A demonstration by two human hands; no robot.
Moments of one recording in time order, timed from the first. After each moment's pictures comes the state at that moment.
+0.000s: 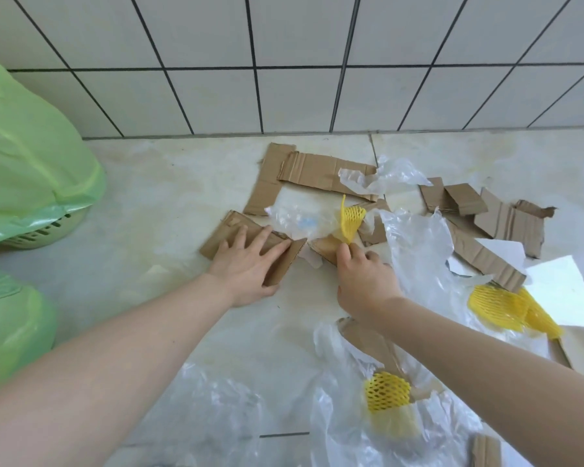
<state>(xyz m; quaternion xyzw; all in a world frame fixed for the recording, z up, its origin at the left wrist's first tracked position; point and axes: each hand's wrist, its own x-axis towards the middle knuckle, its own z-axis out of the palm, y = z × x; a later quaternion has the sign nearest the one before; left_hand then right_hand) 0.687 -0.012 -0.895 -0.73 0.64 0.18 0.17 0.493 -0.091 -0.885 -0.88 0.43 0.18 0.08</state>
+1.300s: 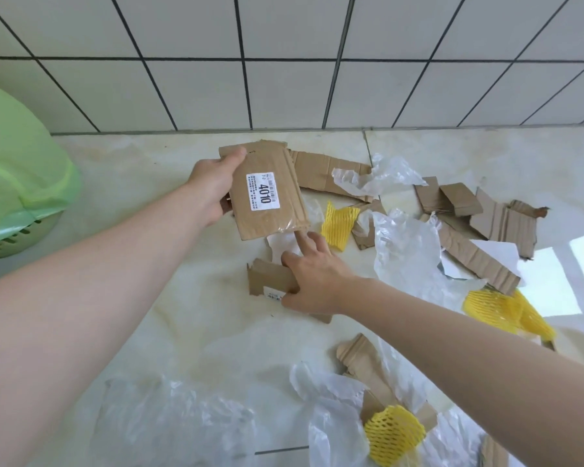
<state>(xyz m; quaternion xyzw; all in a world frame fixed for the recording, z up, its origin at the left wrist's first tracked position) 0.742 -0.105 -0.839 -0.72 0.08 0.47 -0.50 0.544 -0.099 -0.878 -0.91 0.29 0.20 0.20</state>
